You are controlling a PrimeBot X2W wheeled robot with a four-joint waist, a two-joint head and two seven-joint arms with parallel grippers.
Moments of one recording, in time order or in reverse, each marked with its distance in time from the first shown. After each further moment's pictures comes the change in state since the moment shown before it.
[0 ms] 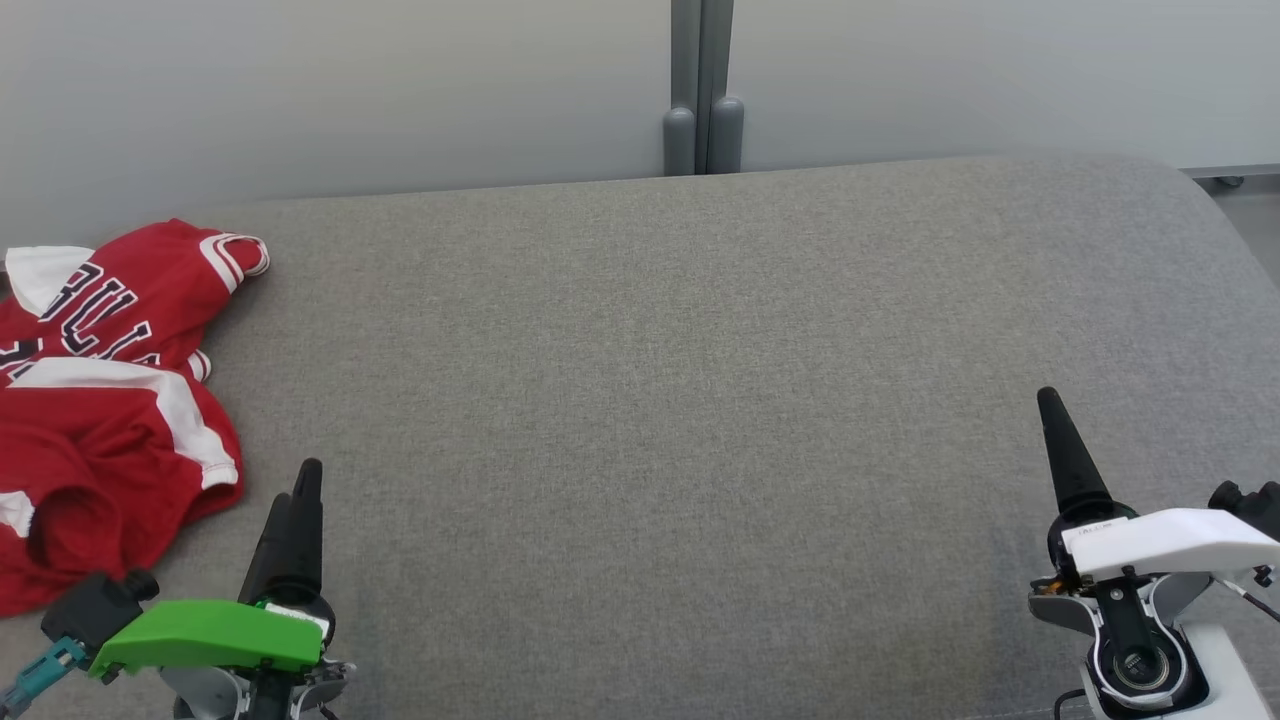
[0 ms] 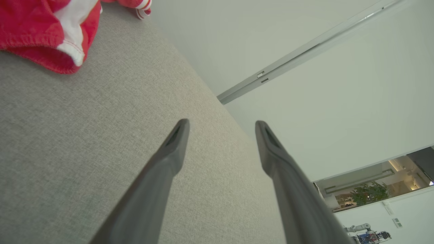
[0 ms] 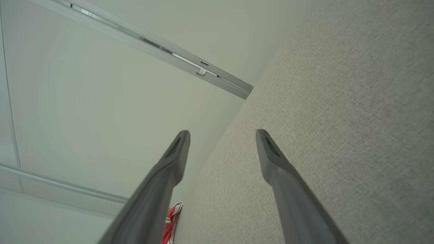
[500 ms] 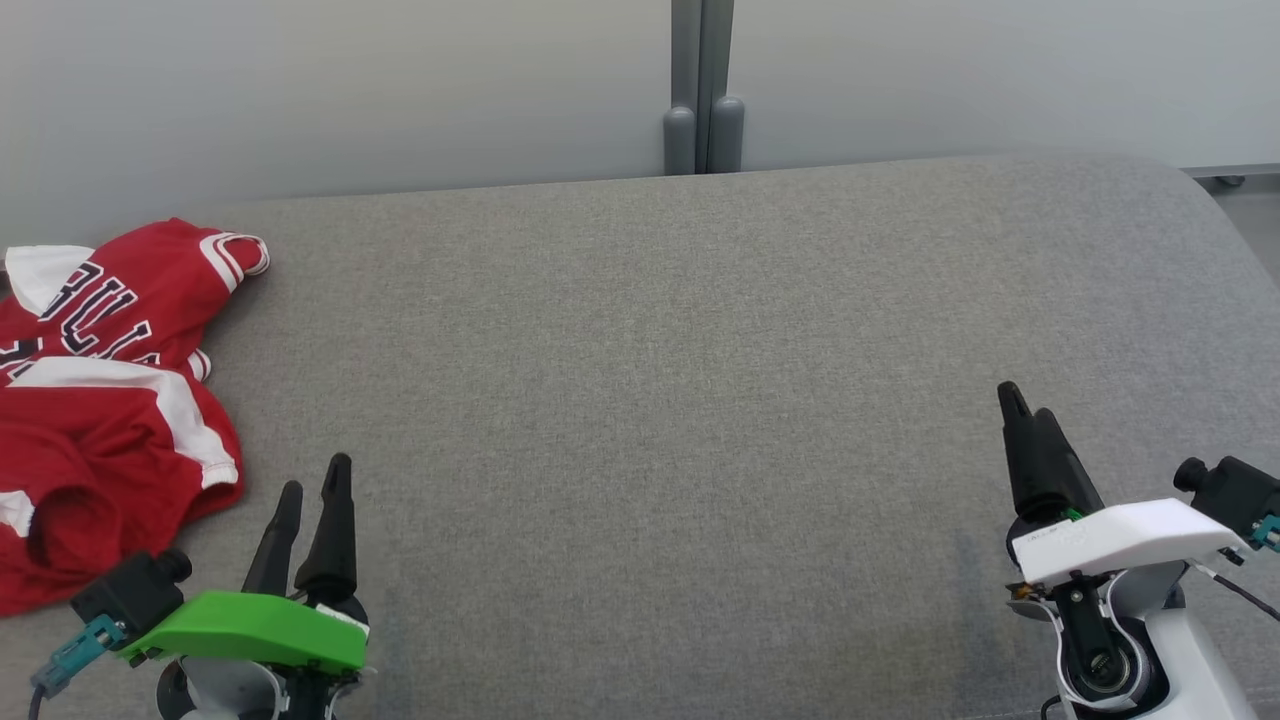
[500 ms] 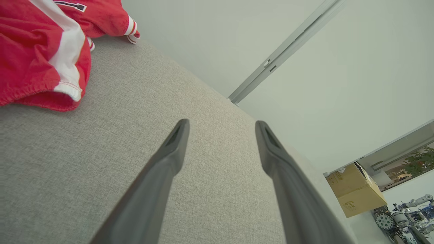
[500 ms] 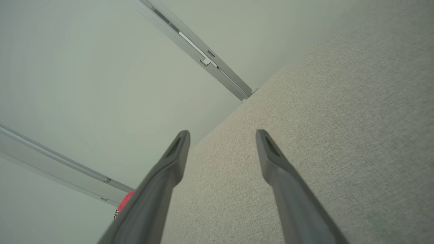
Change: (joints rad) left arm 0.004 0.007 -0.048 -0.049 0.263 0.048 -0.045; right arm 0.001 -0.007 0.069 -0.046 -0.249 -0.028 -0.044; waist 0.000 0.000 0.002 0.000
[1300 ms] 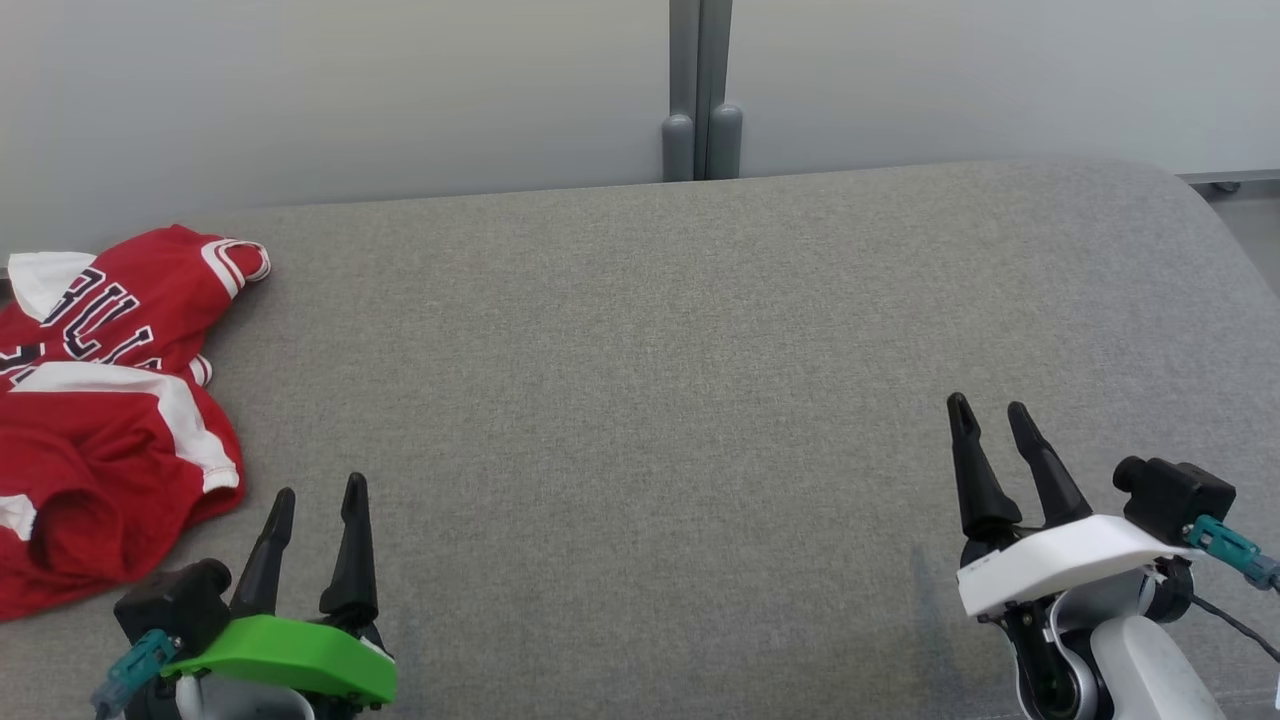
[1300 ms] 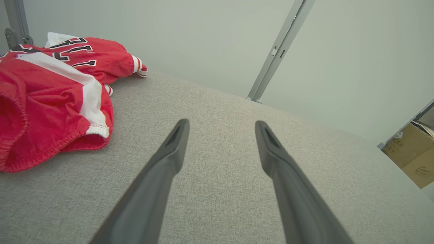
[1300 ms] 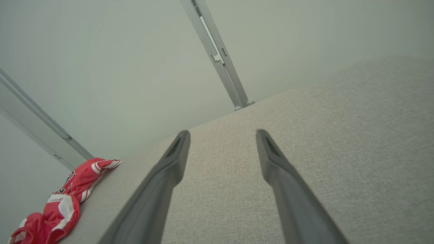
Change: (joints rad) left arm 0.045 0.015 -0.044 -0.039 0.352 0.056 -0.077; right arm 0.021 -0.002 0.087 -0.039 -0.362 -0.043 -0.074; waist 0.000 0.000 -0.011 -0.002
